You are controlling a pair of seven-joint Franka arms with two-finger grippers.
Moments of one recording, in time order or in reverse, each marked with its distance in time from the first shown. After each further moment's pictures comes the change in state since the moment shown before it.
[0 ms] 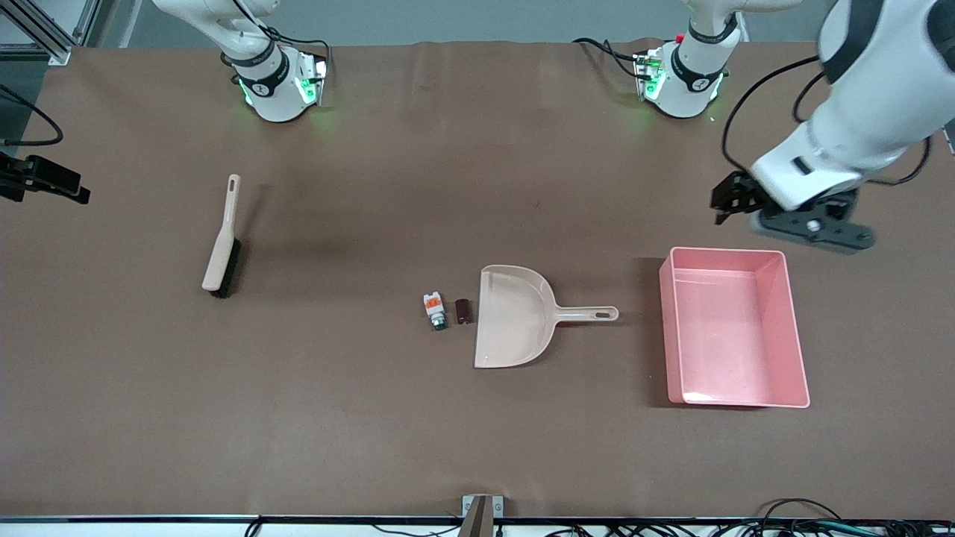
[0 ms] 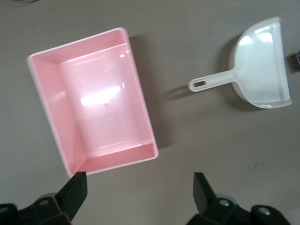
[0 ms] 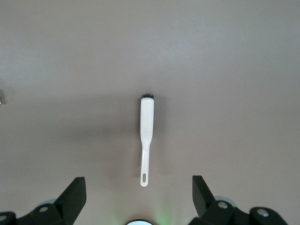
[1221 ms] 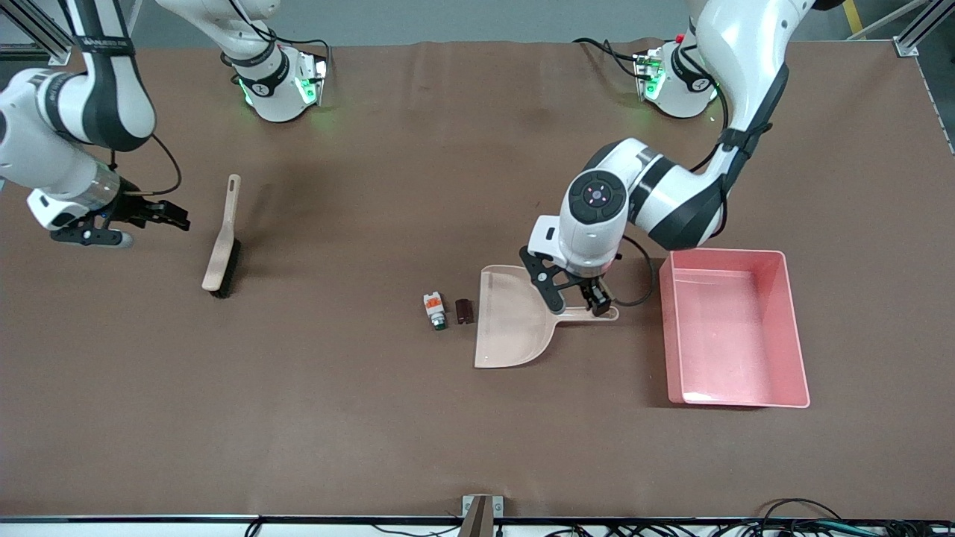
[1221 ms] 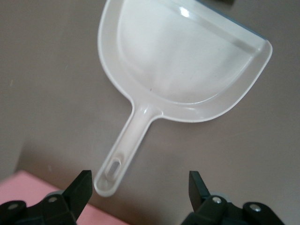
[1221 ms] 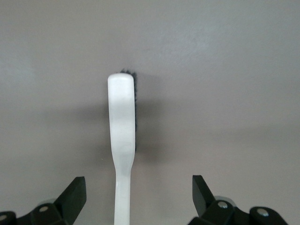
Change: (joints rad) left arm -0.189 0.474 -0.158 0.069 0.295 0.320 0.396; right arm -0.083 -0.130 0.007 -0.883 0.000 0.805 -0.053
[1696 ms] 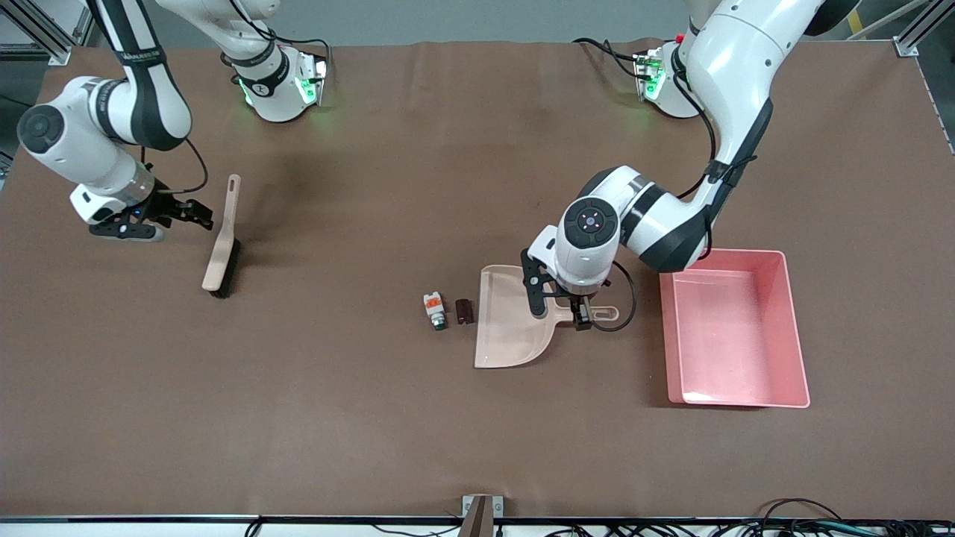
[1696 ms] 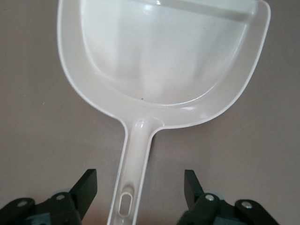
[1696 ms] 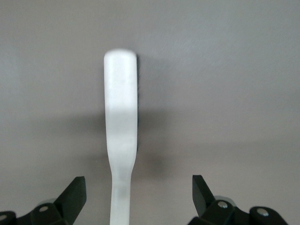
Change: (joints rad) left arm 0.002 0.083 0.002 0.015 0.044 0.055 0.249; right arm 0.012 0.000 0.001 -0.176 0.000 0.212 0.000
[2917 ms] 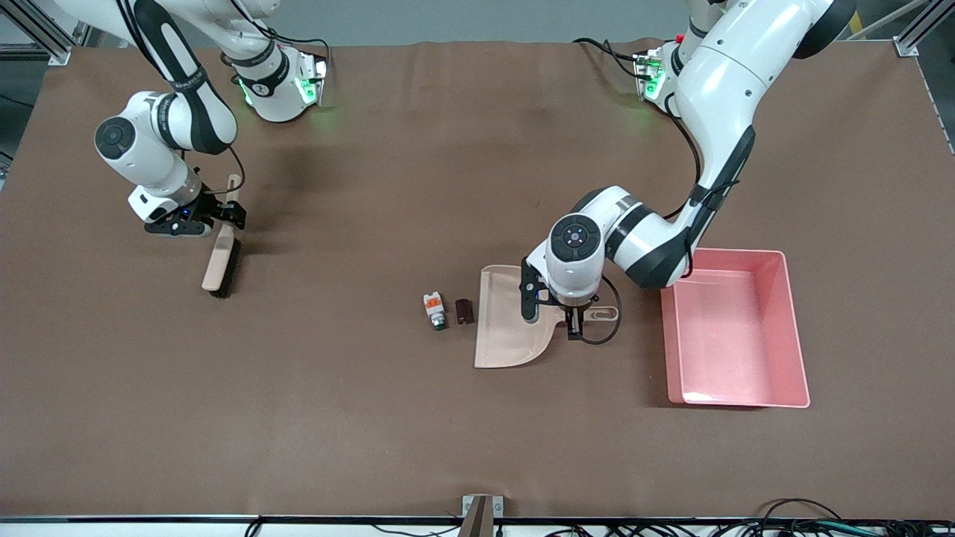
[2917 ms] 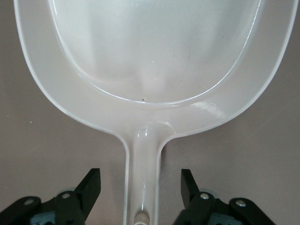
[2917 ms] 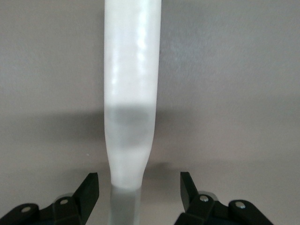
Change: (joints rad) left arm -0.006 0.087 -0.001 0.031 0.116 0.032 0.057; right arm 0.033 0.126 0.000 -0.148 0.000 0.274 0.002
